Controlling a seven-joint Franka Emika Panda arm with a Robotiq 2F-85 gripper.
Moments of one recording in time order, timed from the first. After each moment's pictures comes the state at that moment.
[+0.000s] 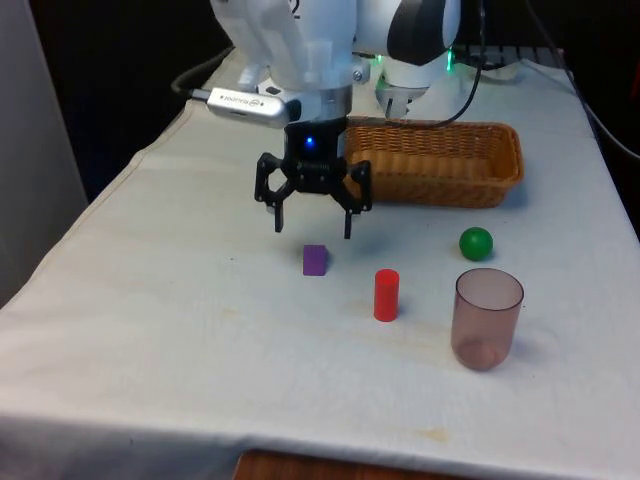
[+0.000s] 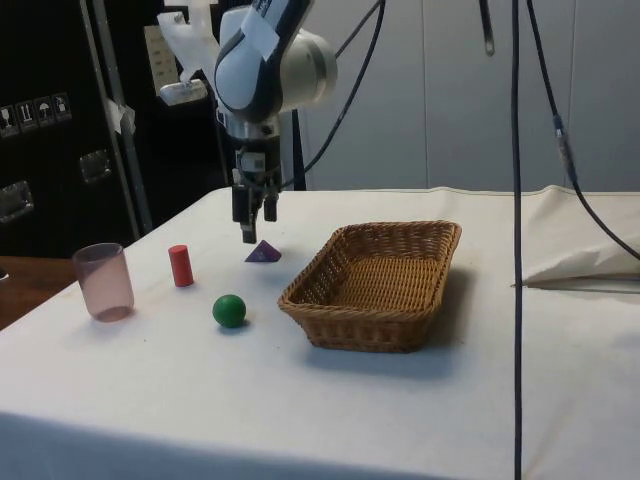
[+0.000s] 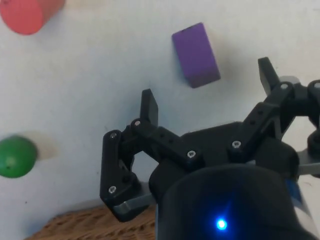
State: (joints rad) arm 0.19 0.63 -0.36 -1.89 0.33 2.59 -0.39
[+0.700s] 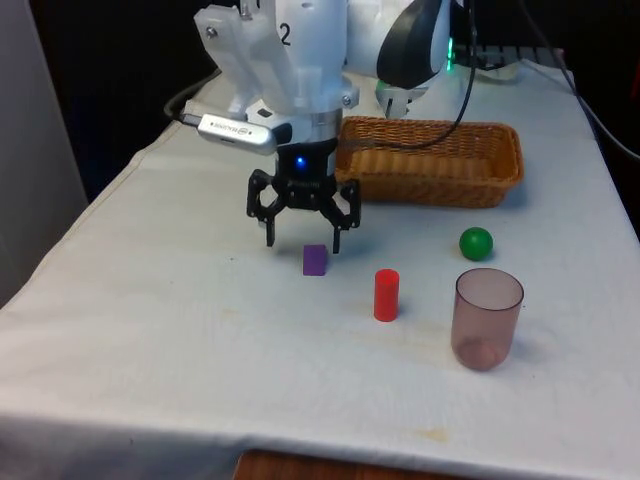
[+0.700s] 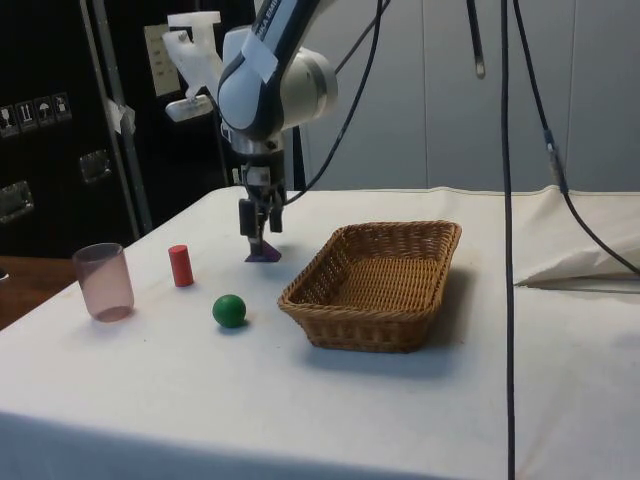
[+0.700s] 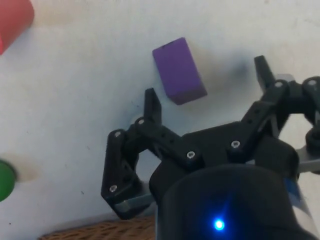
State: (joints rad) arm 0.18 0.69 -0.36 -1.86 0.34 2.60 -0.42
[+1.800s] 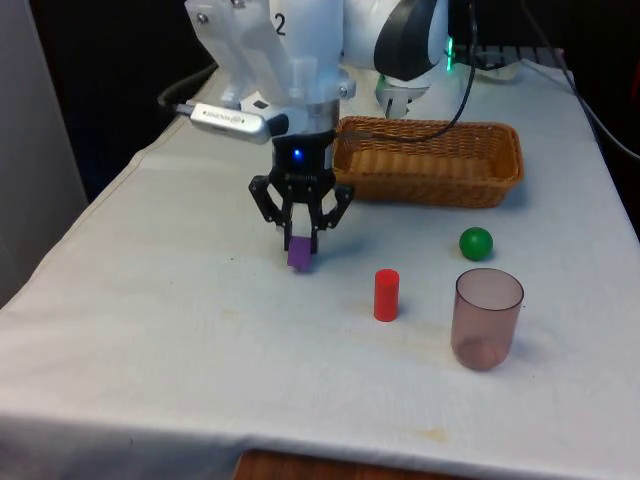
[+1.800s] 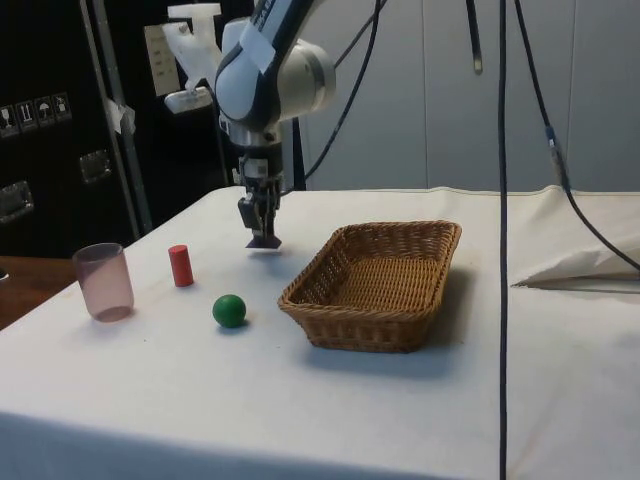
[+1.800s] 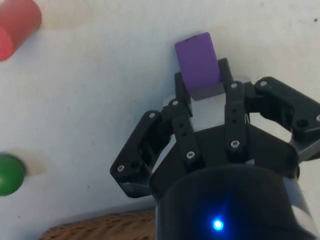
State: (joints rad) arm 0.18 0.68 -0.37 -1.86 0.35 2.59 -0.43
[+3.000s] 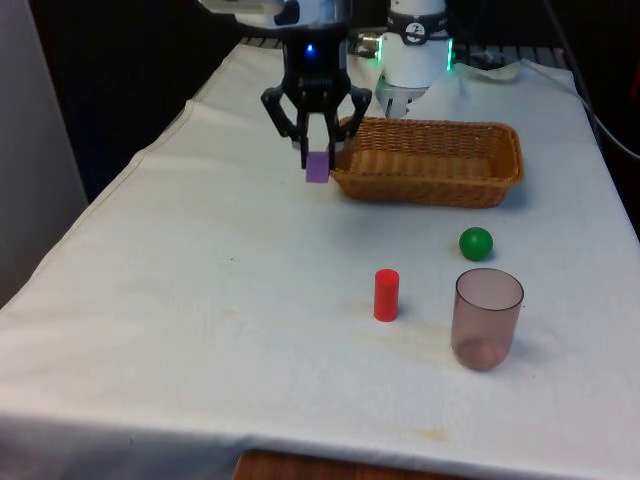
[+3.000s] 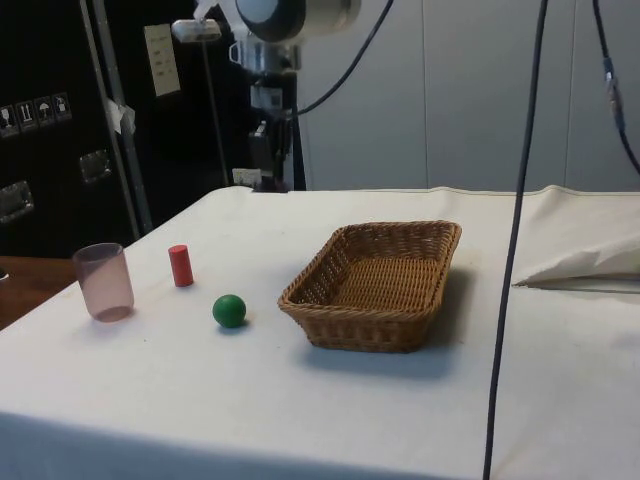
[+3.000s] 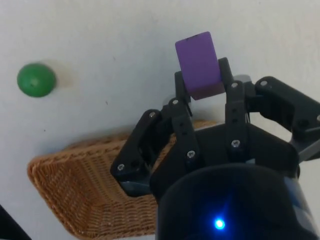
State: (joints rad) arm 0.22 0.35 -0.40 -2.06 0.27 2.50 -0.42
